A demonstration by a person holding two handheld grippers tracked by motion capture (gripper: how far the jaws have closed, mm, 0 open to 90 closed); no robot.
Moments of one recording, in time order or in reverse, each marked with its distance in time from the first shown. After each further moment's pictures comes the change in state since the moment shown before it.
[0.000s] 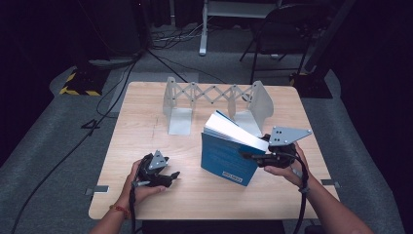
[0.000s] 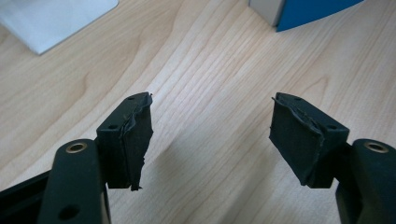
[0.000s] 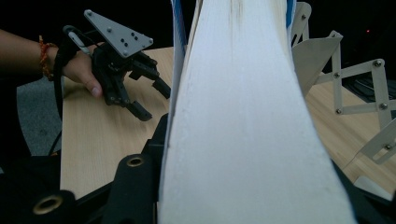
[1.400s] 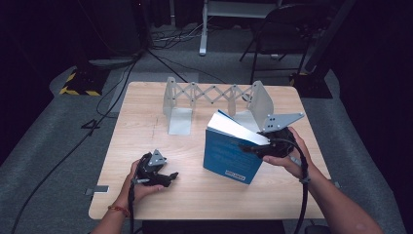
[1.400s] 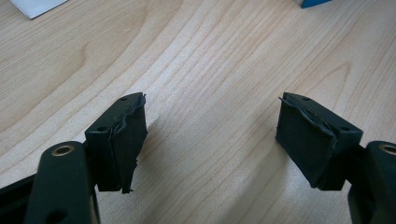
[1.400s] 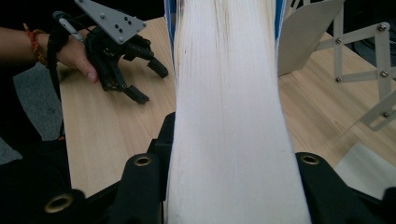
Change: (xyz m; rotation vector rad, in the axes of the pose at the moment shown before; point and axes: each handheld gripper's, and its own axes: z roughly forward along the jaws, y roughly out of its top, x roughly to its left) left arm 0.006 -0.002 0.005 0.045 -0.021 -0.047; right arm -0.014 0.029 0.001 0.178 0.000 0.068
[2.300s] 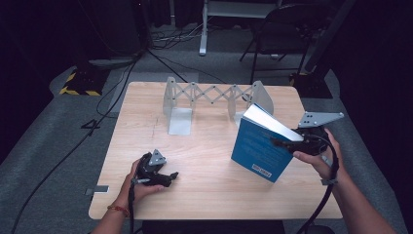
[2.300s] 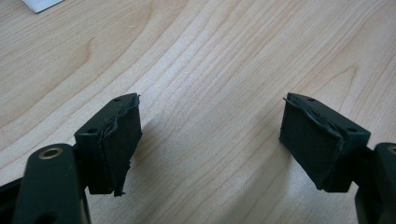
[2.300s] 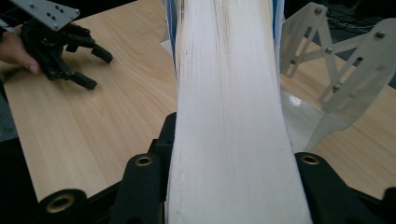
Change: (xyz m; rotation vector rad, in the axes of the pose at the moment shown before) left arm 0.000 0.001 0.001 0.006 0.019 -0.020; right arm -0.035 -0.043 -0.061 0.001 -0.173 0.125
